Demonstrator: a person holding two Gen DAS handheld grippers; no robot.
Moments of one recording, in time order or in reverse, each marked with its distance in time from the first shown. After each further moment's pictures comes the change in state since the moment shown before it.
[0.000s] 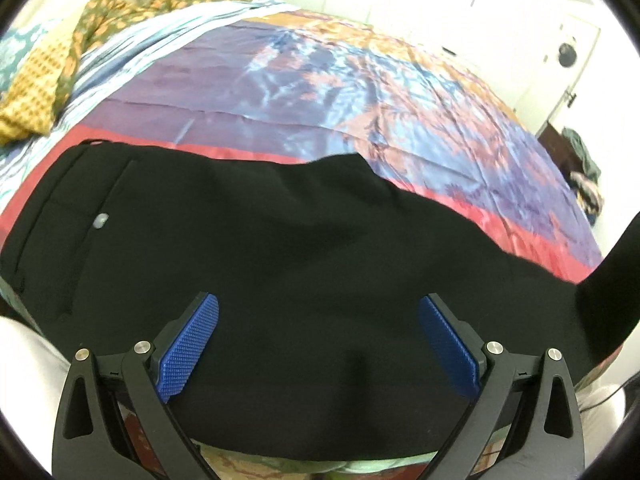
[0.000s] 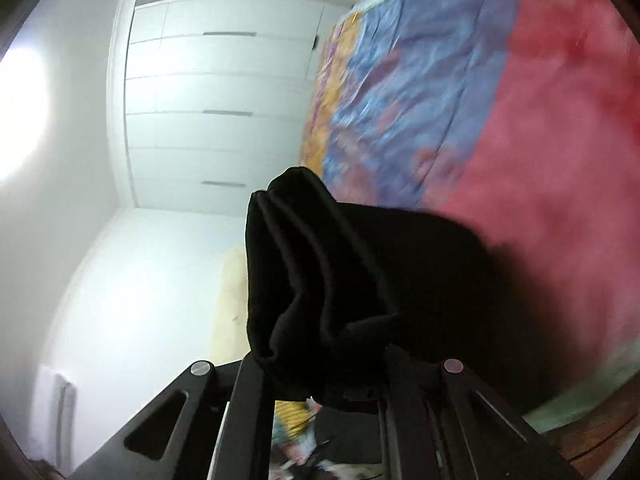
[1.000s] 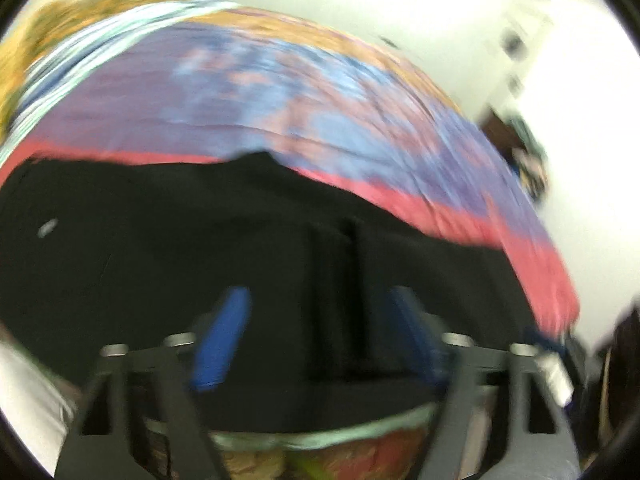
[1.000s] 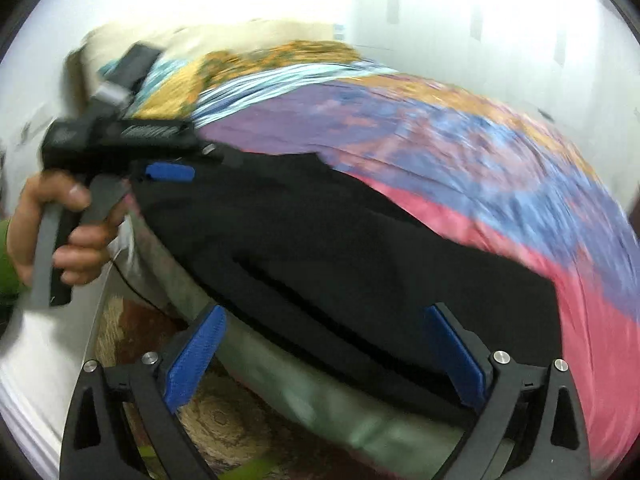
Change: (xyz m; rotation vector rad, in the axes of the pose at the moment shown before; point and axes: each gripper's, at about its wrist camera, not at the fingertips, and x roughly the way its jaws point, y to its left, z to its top) left arm -0.012 -0.054 -0.011 0.162 0.061 -0.215; right arm 0.138 0.035 -0.263 -1.308 0.357 -0.524
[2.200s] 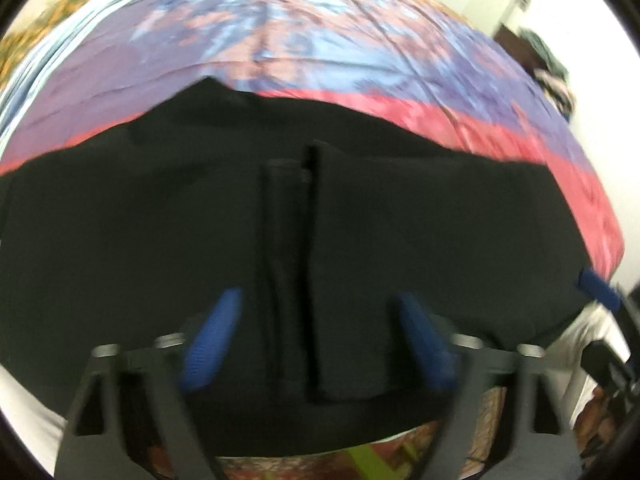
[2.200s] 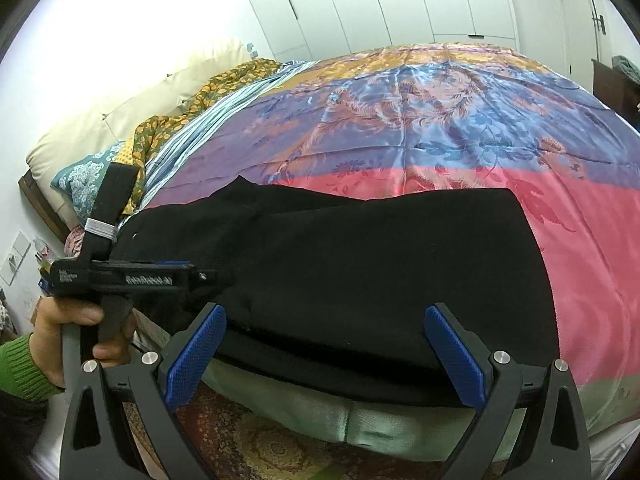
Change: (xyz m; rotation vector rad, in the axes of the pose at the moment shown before) left arm 0.072 -0.031 -0.005 0.119 0.223 0.132; right arm 0.005 -0.057 0.005 0.305 -0.023 0.035
